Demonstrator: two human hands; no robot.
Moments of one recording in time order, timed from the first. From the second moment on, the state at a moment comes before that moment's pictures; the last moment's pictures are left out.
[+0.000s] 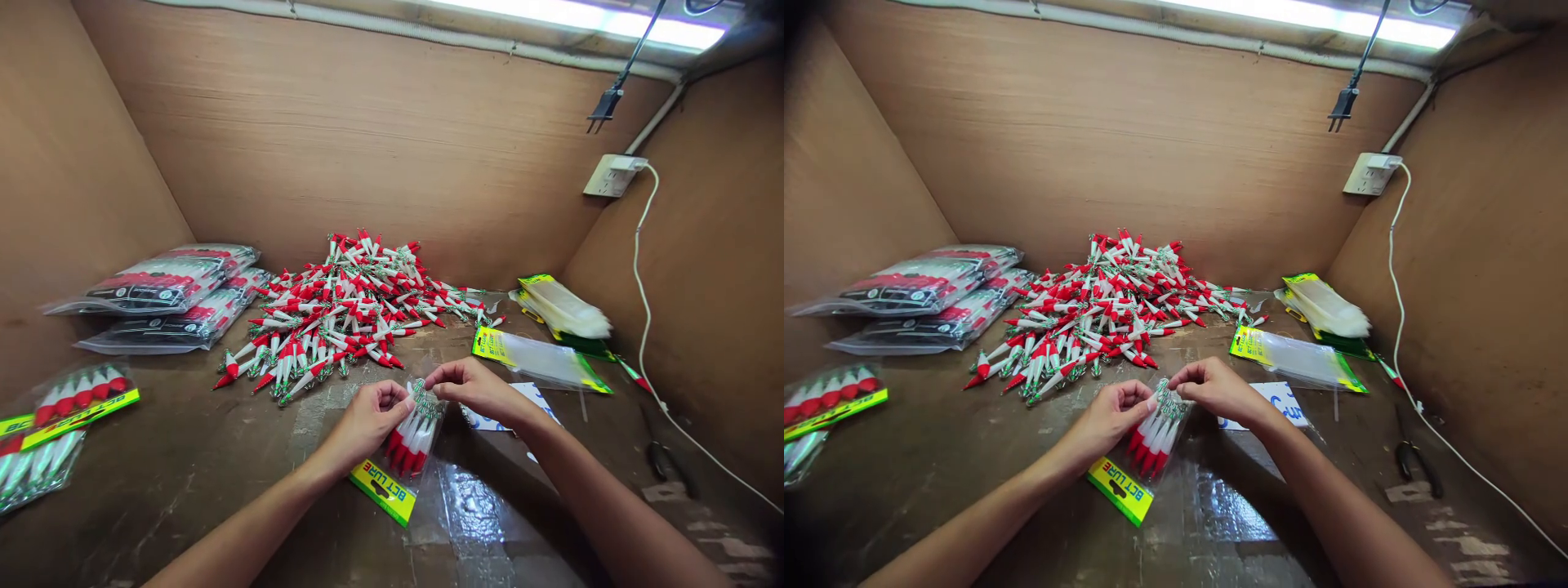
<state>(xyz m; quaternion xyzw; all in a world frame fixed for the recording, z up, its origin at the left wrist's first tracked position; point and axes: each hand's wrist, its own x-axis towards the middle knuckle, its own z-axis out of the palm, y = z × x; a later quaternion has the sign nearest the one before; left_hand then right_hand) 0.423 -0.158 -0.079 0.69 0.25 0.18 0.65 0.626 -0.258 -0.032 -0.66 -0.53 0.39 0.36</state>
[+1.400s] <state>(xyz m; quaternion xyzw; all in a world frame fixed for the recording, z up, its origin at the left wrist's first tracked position) 0.362 -0.231 -0.117 0.95 0.24 0.18 0.05 0.620 -0.254 -0.068 -0.63 -0.60 0.40 0.29</state>
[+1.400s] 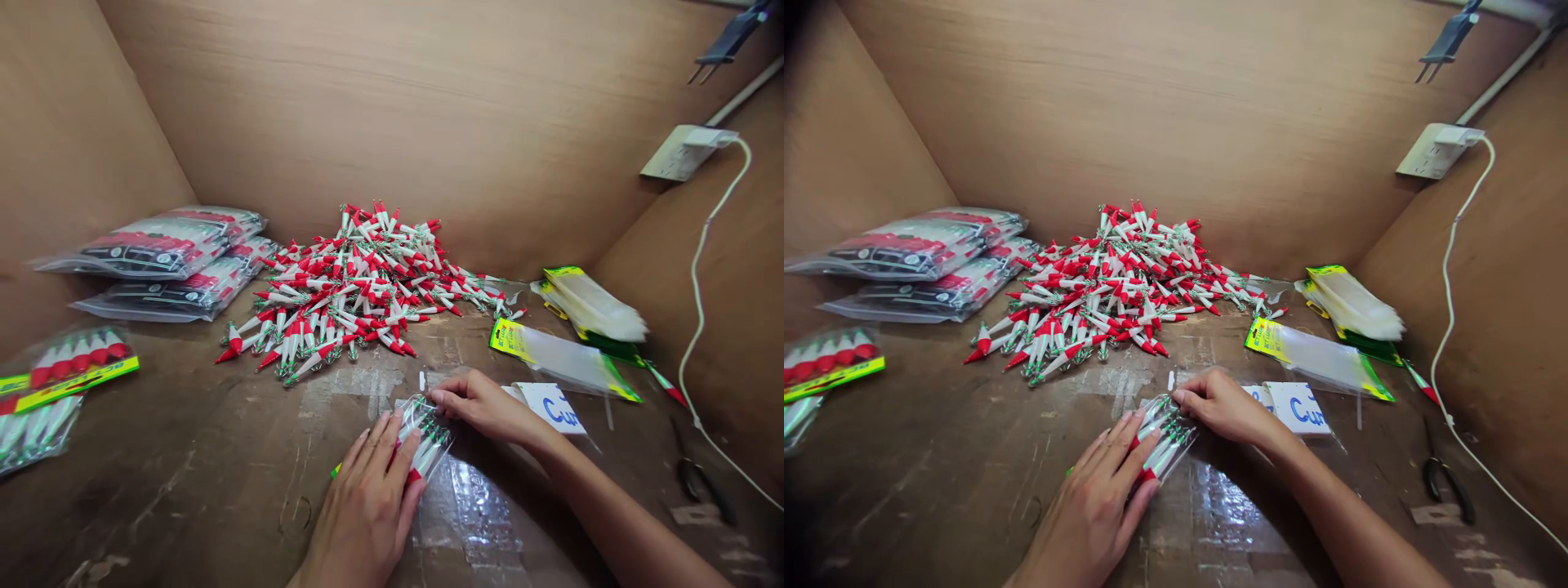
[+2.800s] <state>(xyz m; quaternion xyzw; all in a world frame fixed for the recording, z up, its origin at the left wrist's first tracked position) 0.364 -0.231 -0.112 0.95 0.25 0.20 0.04 0.618 -0.234 -0.077 -0.63 -0.63 0.35 0.28</state>
